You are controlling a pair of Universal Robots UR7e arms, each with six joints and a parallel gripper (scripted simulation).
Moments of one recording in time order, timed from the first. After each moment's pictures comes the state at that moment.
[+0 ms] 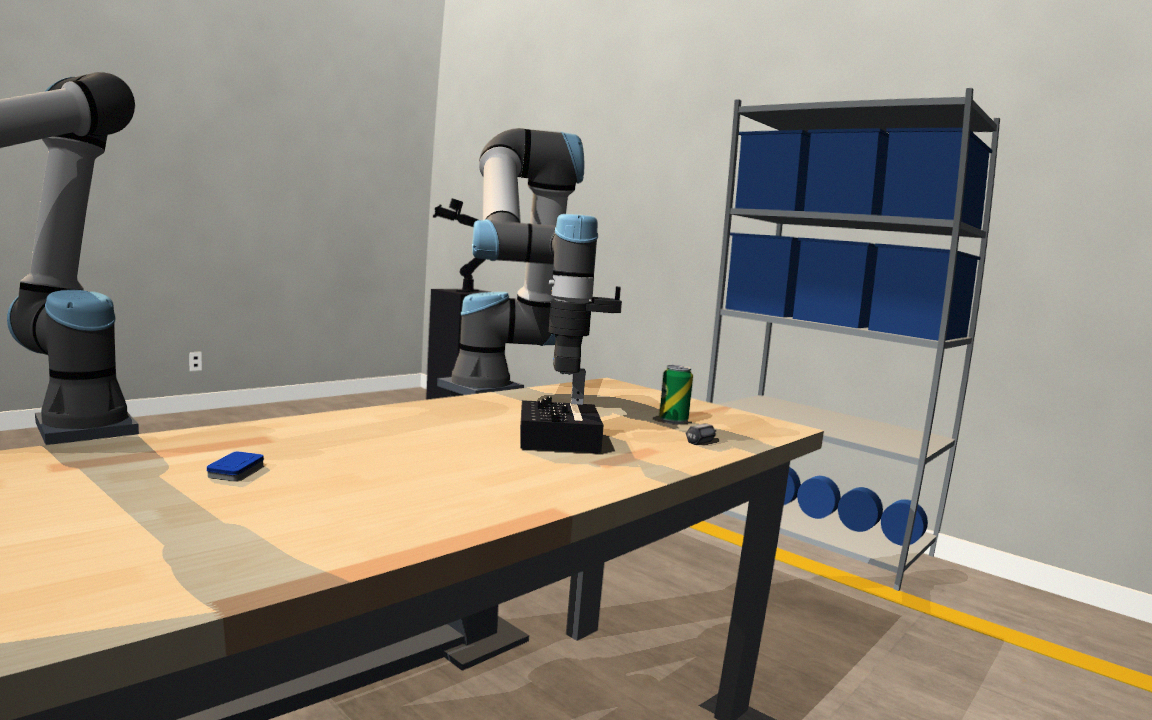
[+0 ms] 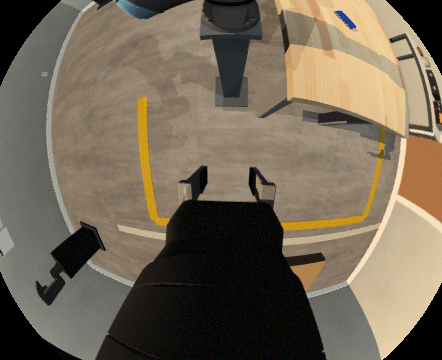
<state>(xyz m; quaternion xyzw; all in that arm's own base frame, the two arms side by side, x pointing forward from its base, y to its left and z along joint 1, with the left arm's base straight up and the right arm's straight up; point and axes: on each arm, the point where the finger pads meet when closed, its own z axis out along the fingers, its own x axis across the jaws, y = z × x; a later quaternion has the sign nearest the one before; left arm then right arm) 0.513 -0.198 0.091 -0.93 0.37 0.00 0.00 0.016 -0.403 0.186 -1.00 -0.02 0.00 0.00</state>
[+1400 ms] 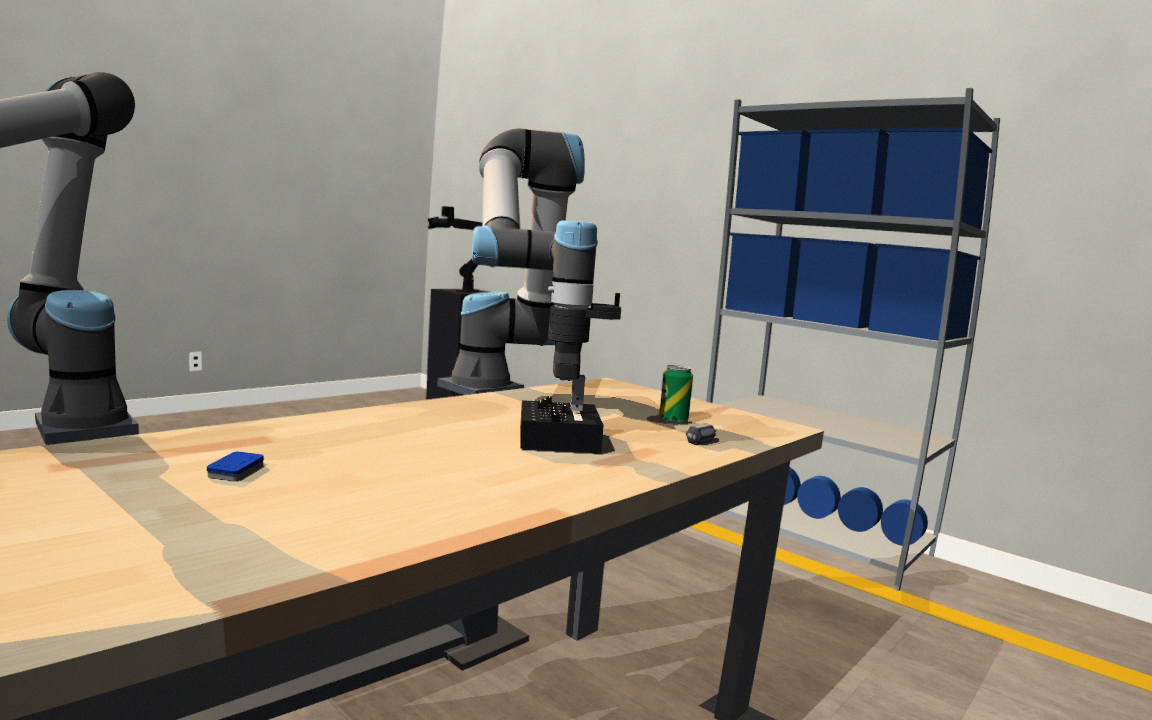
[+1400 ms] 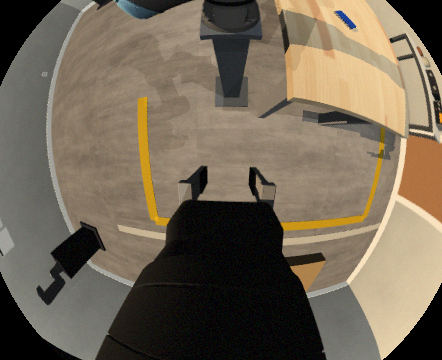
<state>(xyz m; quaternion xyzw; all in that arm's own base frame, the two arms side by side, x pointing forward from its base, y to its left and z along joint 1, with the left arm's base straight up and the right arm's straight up) 0.513 -0.198 0.079 -0.93 0.37 0.00 0.00 0.016 -0.403 0.186 -1.00 -0.02 0.00 0.00</state>
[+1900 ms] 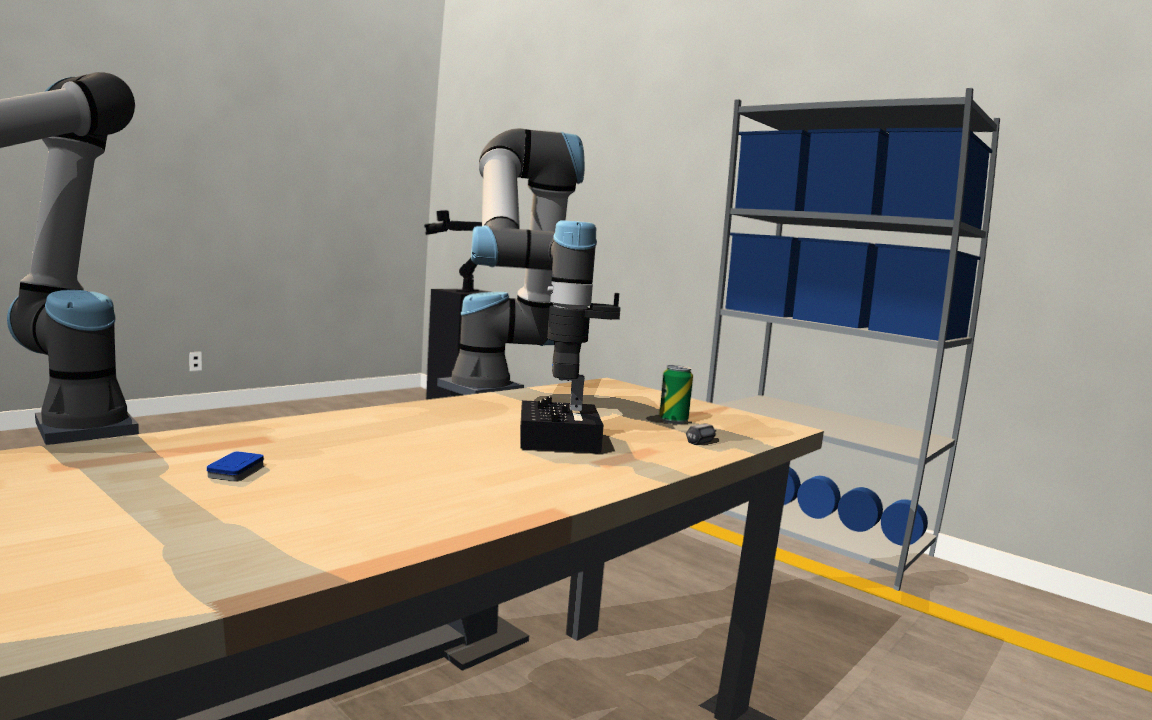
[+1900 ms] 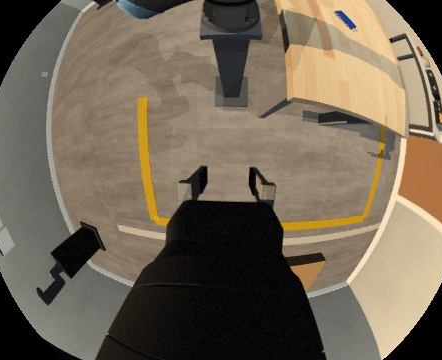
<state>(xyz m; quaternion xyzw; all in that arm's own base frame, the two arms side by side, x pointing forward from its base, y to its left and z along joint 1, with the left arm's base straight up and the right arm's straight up) 0.512 -0.199 0.079 -0.93 0.37 0.00 0.00 0.016 -0.403 0.186 -1.00 -0.02 0.00 0.00</state>
